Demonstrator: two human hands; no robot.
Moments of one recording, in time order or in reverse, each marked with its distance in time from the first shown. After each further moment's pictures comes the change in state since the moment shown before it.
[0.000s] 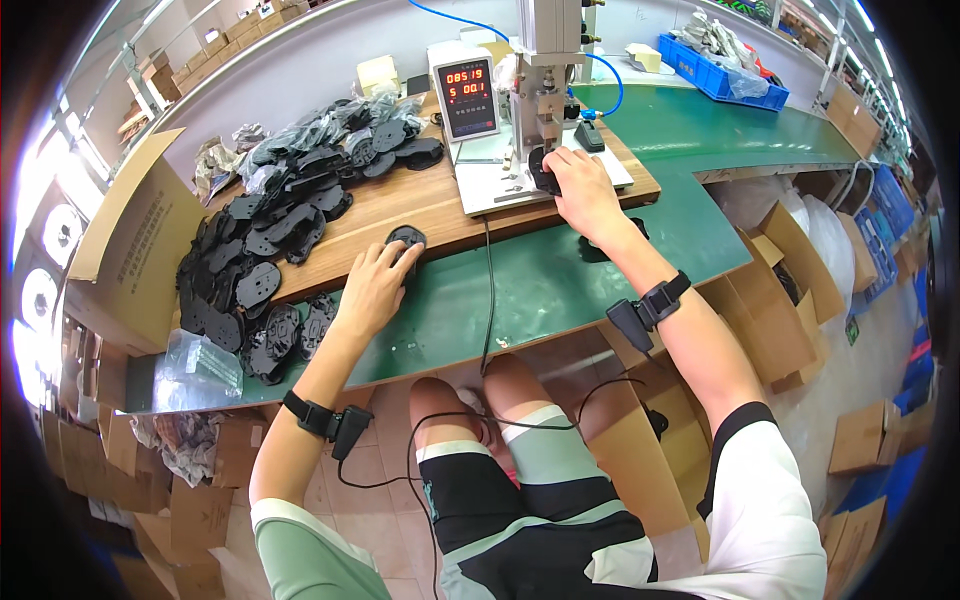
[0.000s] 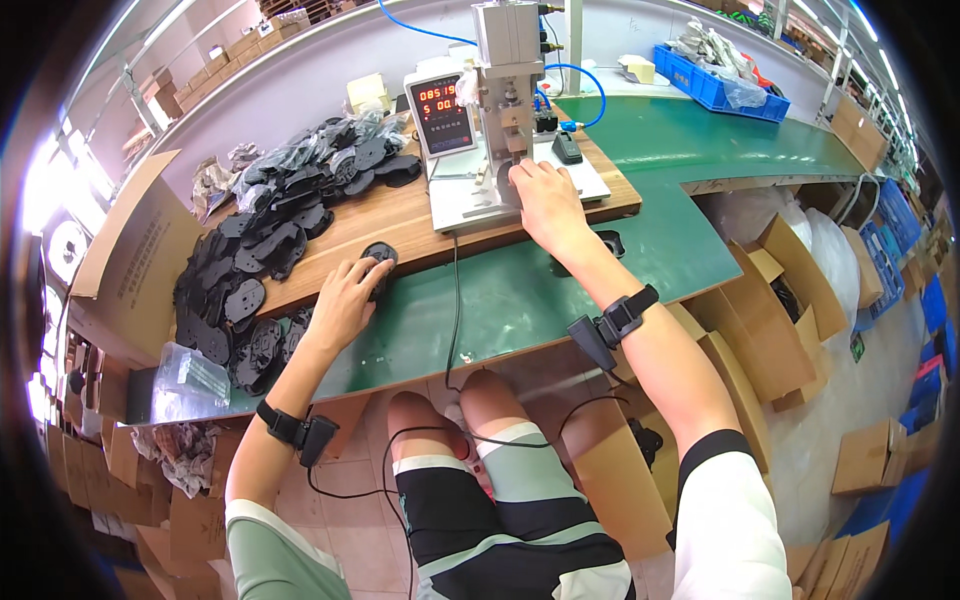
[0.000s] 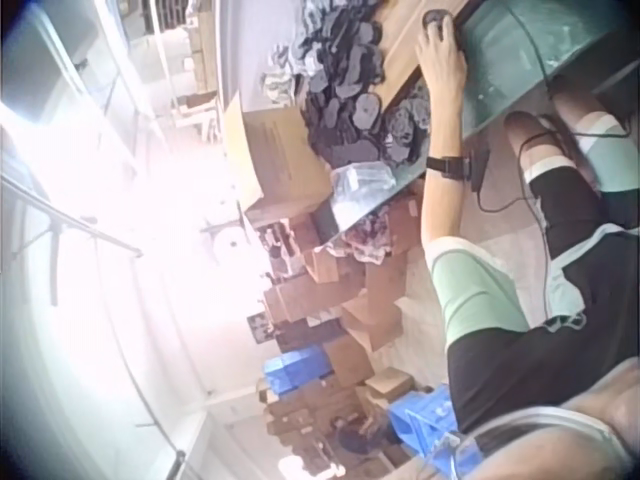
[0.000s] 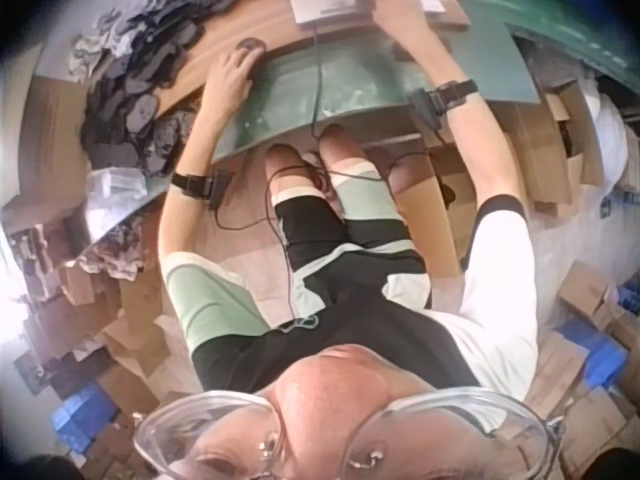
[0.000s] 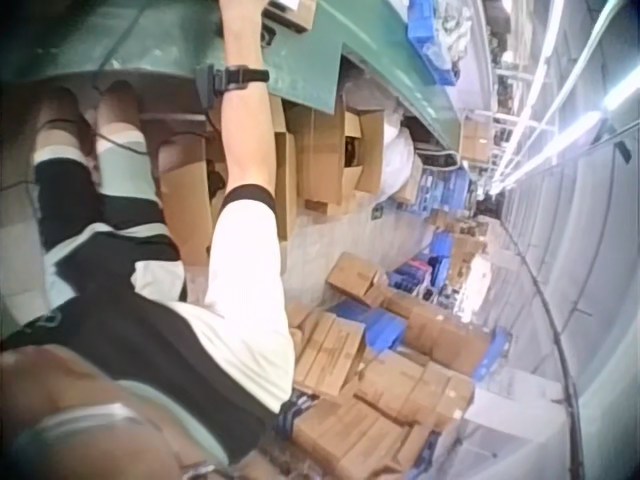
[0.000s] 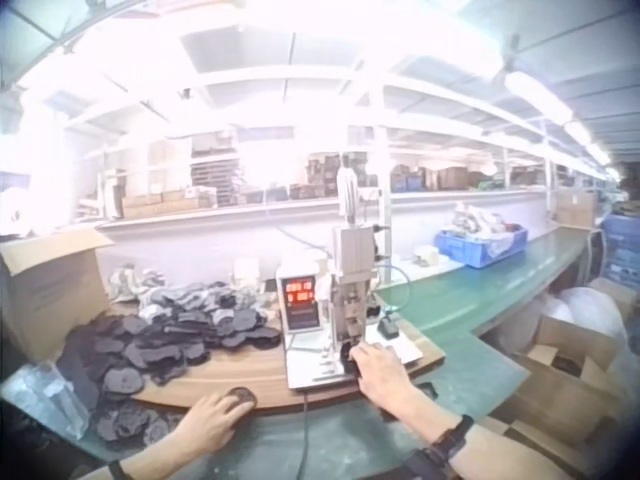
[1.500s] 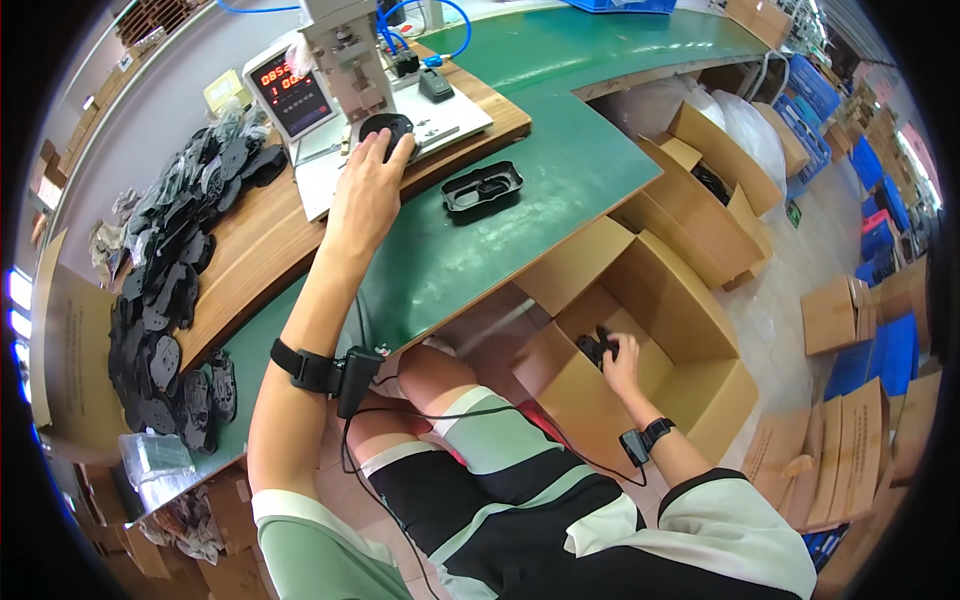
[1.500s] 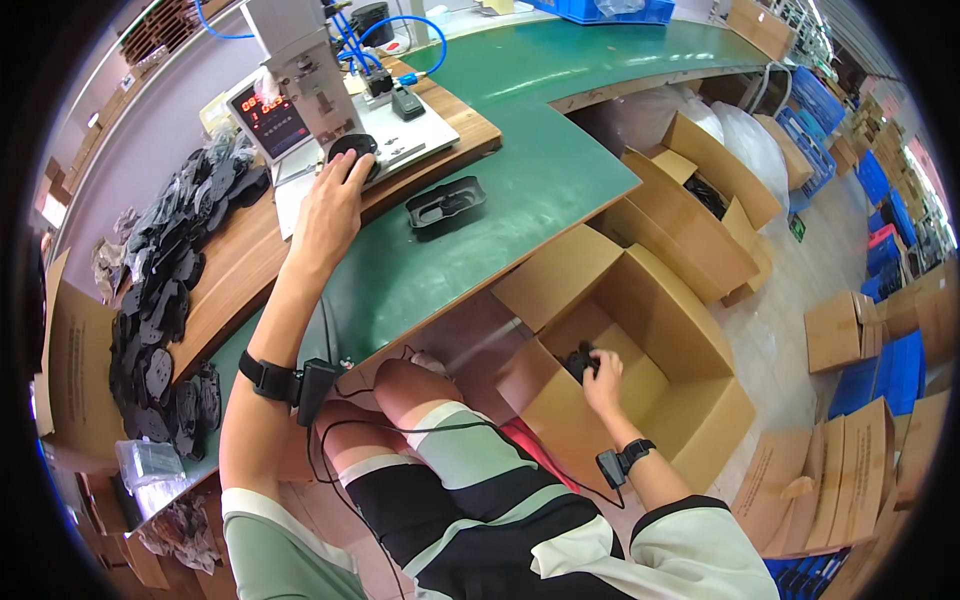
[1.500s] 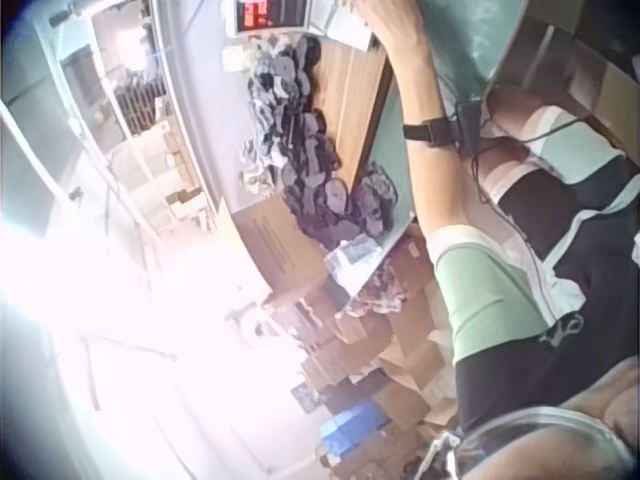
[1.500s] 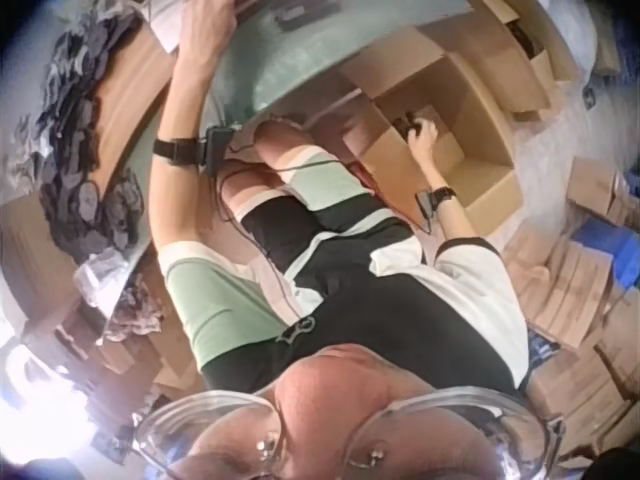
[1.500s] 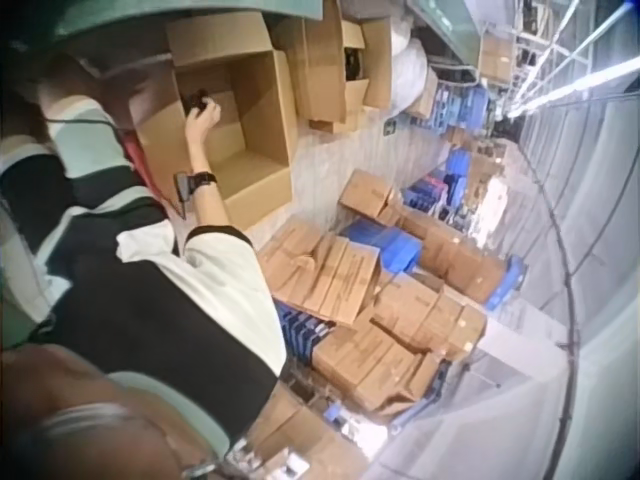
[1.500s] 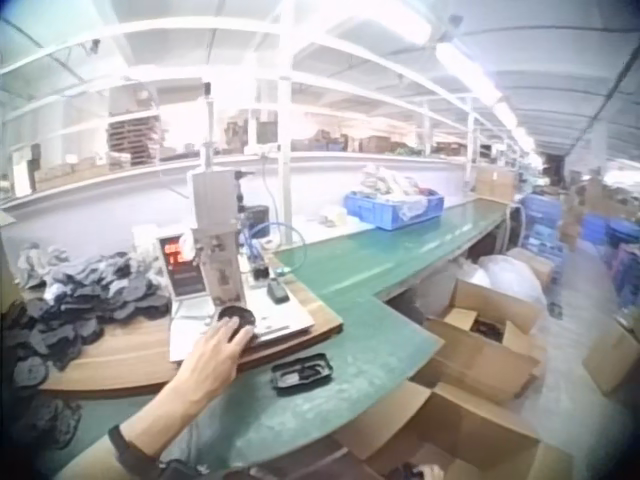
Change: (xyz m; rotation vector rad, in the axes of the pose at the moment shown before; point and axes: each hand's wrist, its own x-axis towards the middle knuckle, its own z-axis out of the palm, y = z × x) left_hand 0.199 0.129 0.046 -0.051 0.306 0.182; right_hand -0.526 -0.004 0.016 0.146 -0.074 1.152
